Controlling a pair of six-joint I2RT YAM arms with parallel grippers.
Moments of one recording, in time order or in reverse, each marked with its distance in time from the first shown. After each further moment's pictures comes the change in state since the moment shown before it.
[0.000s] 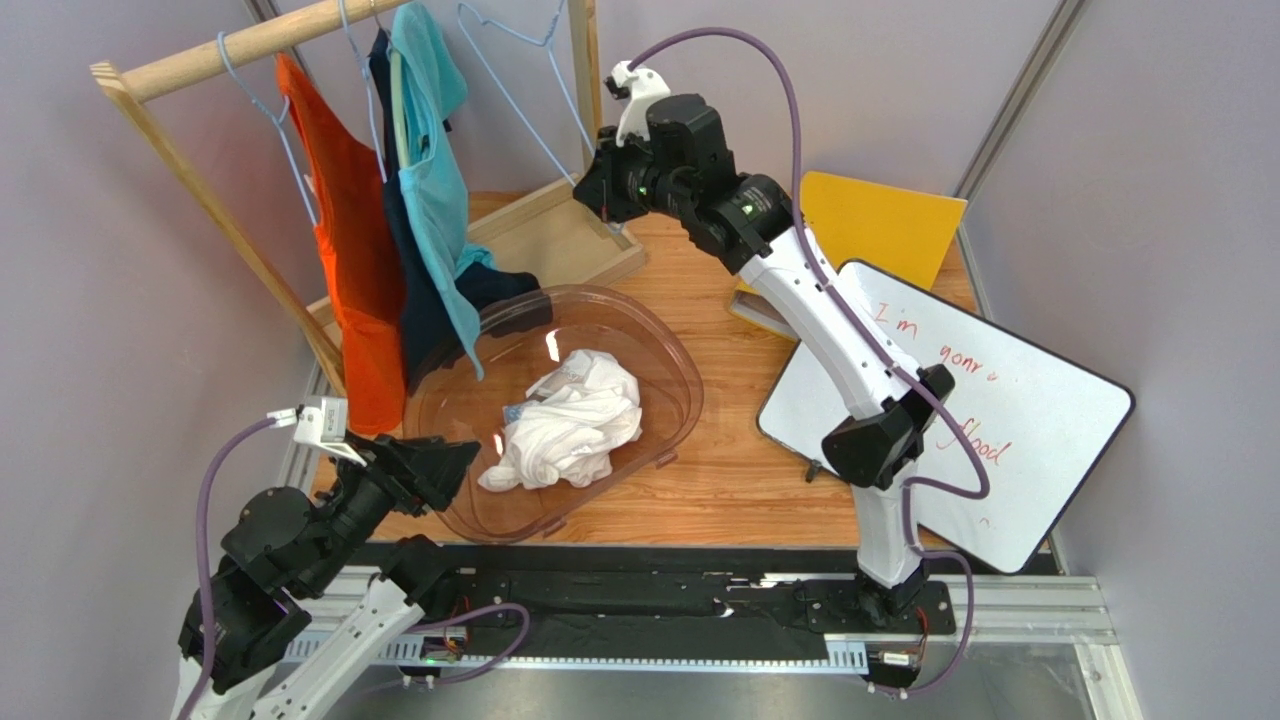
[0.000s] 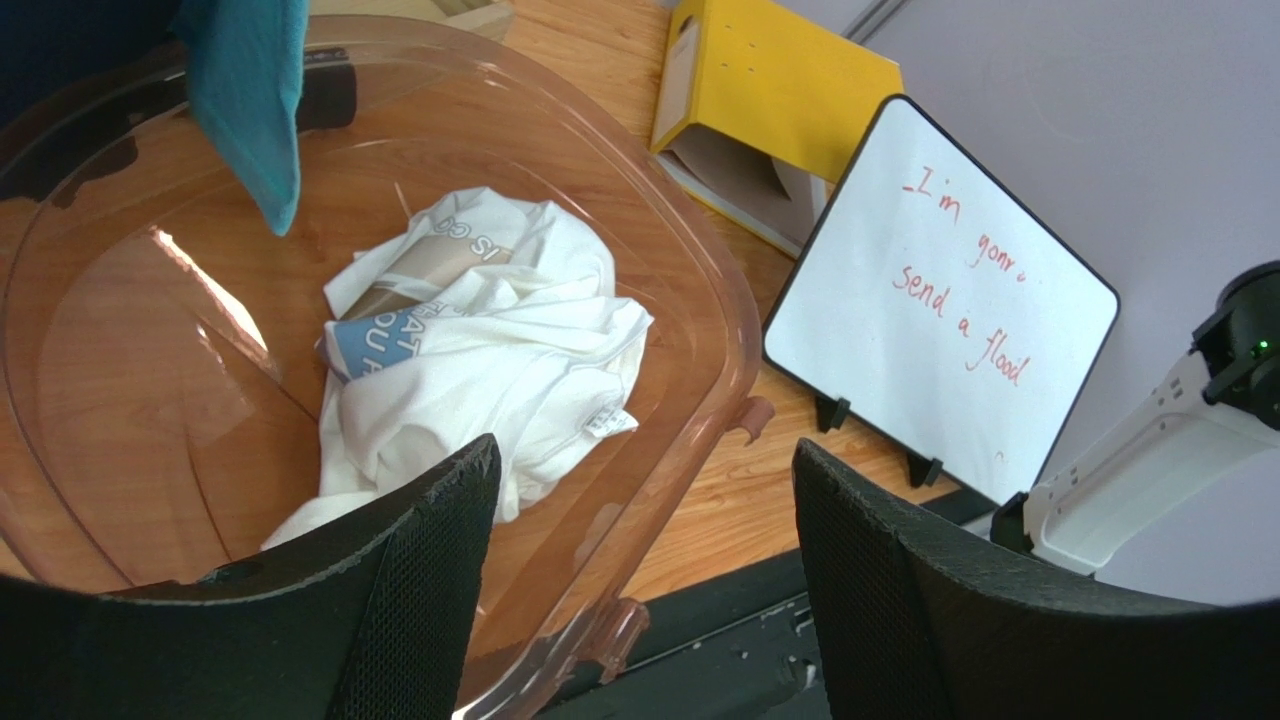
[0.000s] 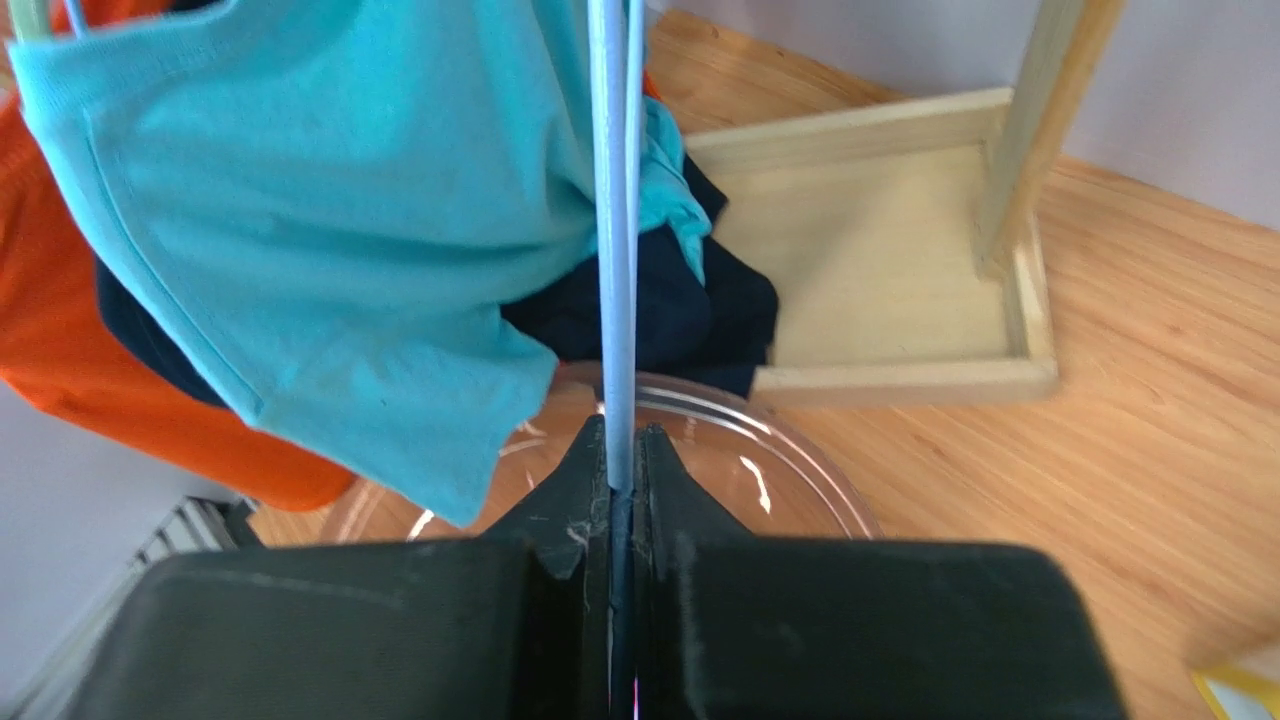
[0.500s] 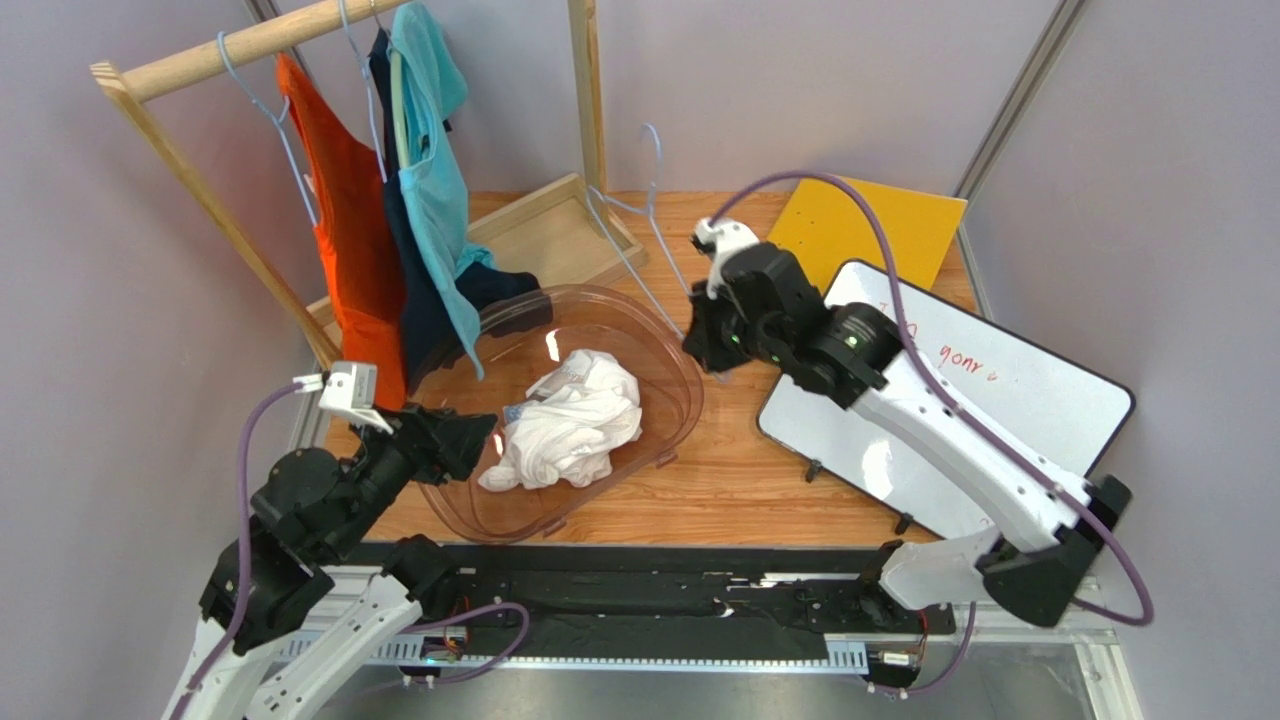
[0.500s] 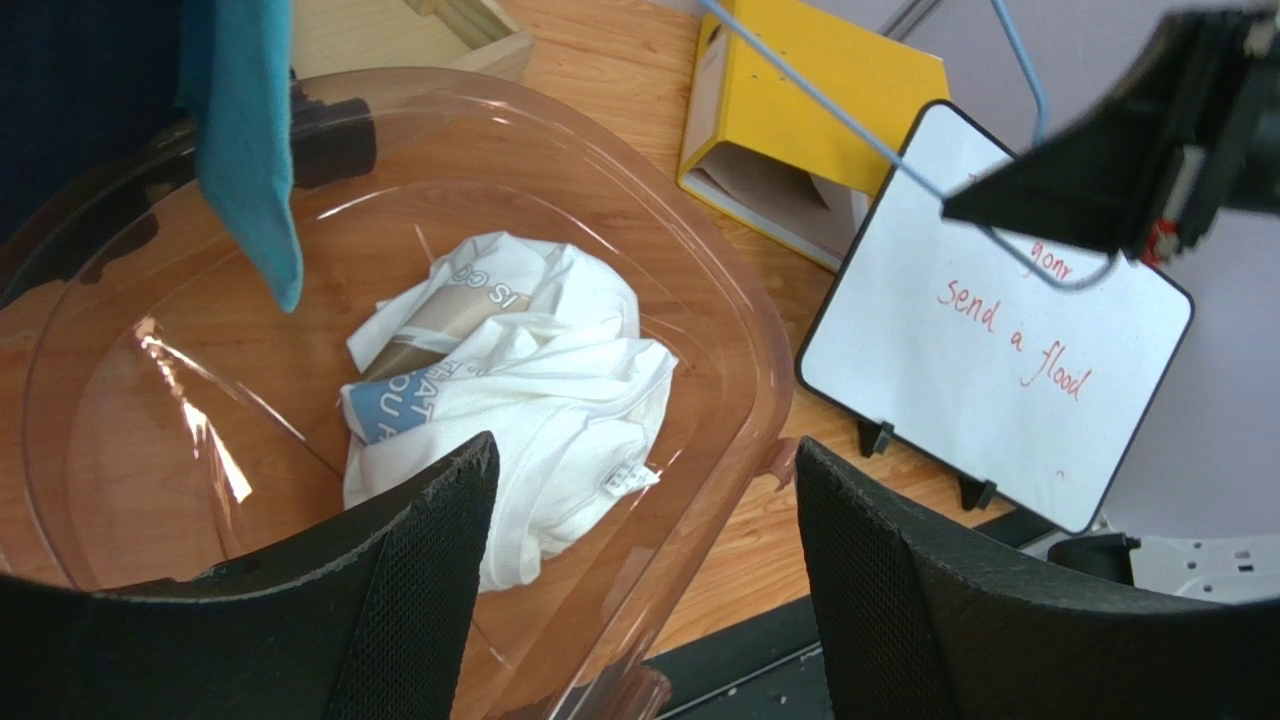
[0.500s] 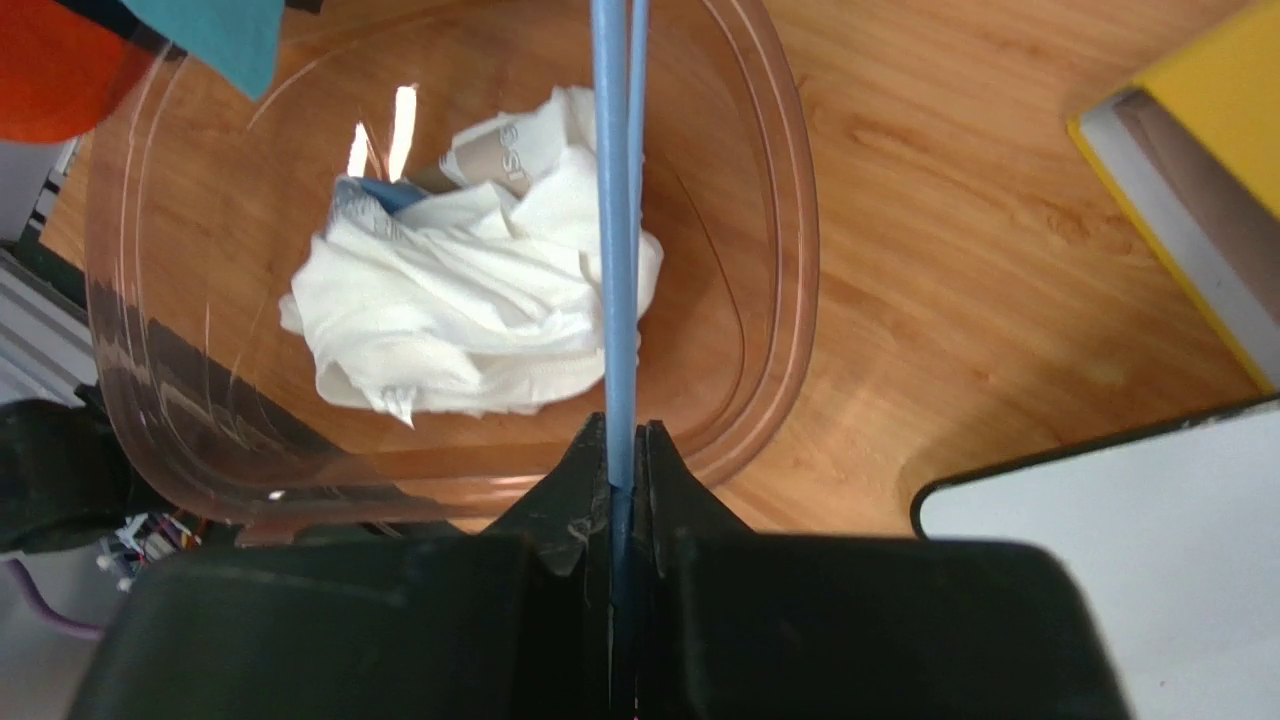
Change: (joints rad) left arm 0.000 0.148 0.003 0.119 -0.023 0.074; right arm 0.084 -0.680 -0.920 -0.111 0.153 0.061
